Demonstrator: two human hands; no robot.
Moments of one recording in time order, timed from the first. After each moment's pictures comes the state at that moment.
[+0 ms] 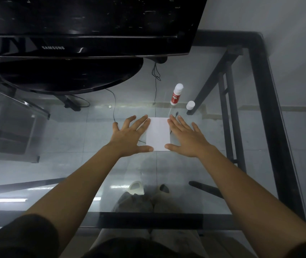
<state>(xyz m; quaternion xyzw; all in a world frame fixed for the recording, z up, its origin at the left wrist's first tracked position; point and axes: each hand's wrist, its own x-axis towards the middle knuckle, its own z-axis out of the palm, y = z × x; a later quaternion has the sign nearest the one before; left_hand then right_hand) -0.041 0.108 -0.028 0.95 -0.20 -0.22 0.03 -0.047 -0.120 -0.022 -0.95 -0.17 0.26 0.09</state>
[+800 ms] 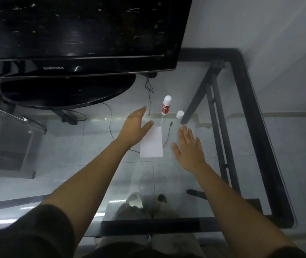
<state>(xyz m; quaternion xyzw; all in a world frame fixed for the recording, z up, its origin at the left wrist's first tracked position) -0.008 0.062 0.018 0.93 -0.07 -0.11 0.35 -0.078 -0.133 -0.029 -0.98 0.00 0.18 0.13</state>
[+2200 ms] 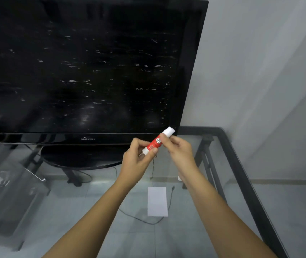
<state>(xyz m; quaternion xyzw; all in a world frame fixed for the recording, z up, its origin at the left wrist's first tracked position) -0.031 0.083 0.181 0.75 -0.11 0.08 0.65 -0.021 -0.056 0.209 -0.71 0.08 0.00 0.70</state>
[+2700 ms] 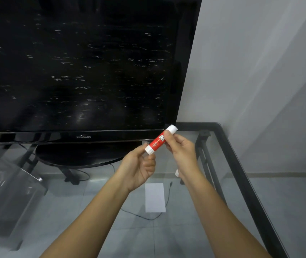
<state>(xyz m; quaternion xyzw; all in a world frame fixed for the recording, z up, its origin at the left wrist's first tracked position) -0.033 0.077 0.192 0.34 0.10 -0.30 0.89 -0.029 -0.064 0.199 -0.65 0.07 -0.05 0.76</state>
